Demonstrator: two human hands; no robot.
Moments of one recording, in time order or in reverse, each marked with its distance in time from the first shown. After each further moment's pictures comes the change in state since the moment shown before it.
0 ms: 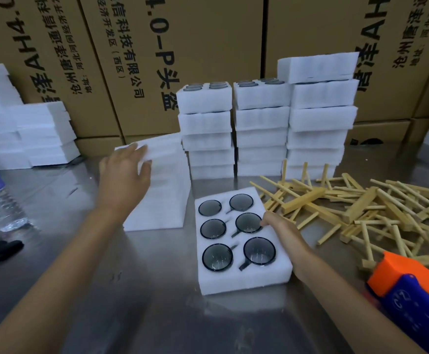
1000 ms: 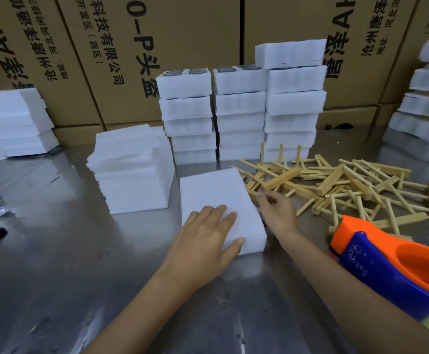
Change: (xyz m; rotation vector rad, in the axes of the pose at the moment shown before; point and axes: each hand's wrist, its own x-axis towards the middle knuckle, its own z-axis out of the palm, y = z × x) left_hand -0.154 0.129 0.011 -0.028 -0.462 0.459; right_hand -0.004 0.014 -0.019 -0.372 0.431 -0.307
